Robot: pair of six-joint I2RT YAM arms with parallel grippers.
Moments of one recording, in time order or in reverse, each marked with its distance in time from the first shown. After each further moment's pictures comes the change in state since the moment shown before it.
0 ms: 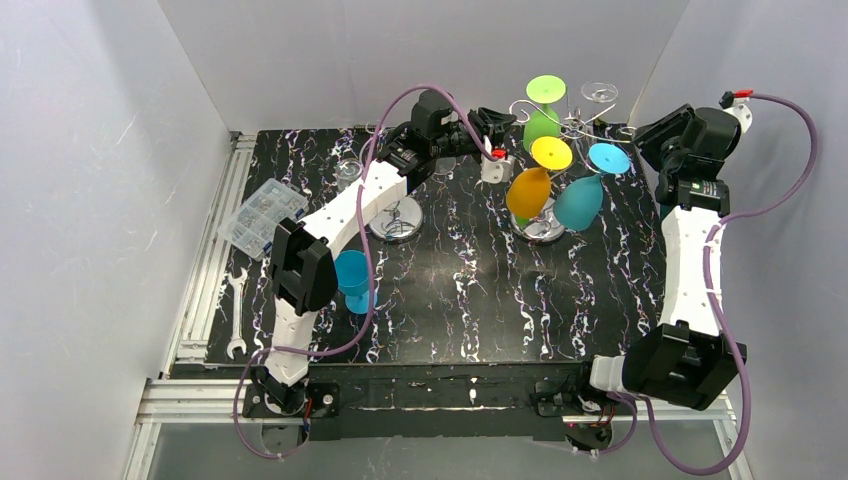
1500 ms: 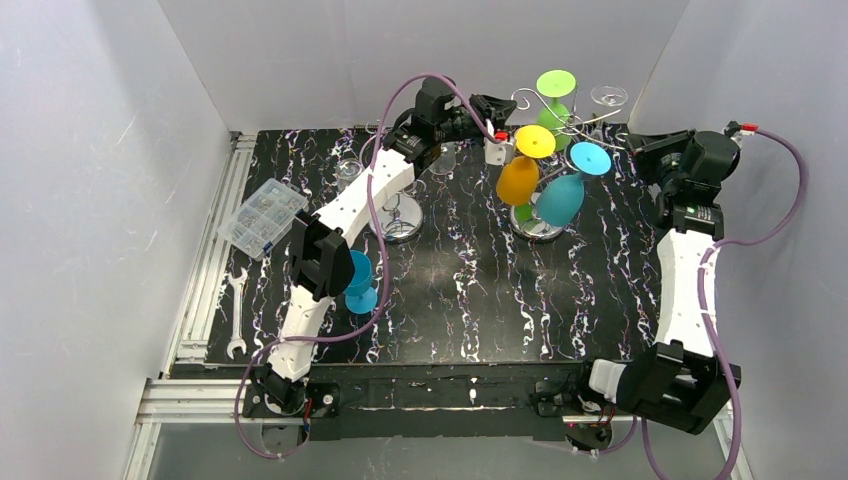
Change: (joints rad) left arm 0.043 0.184 0.276 -0.053 -0.005 0.003; right arm -0.022 -0.112 -0.185 0.150 -0.178 0.376
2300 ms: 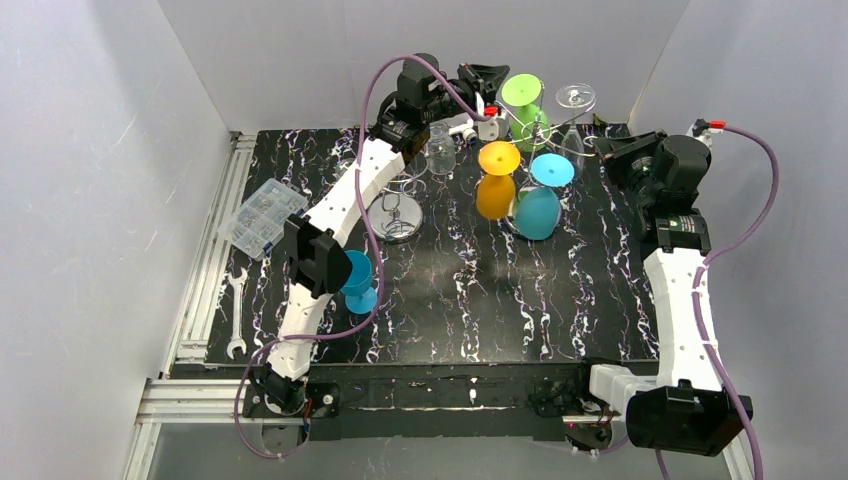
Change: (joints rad) left arm 0.033 0.011 0.138 0.010 -0.003 -0.034; right arm 0.188 -0.104 0.002 -0.093 0.101 0.003
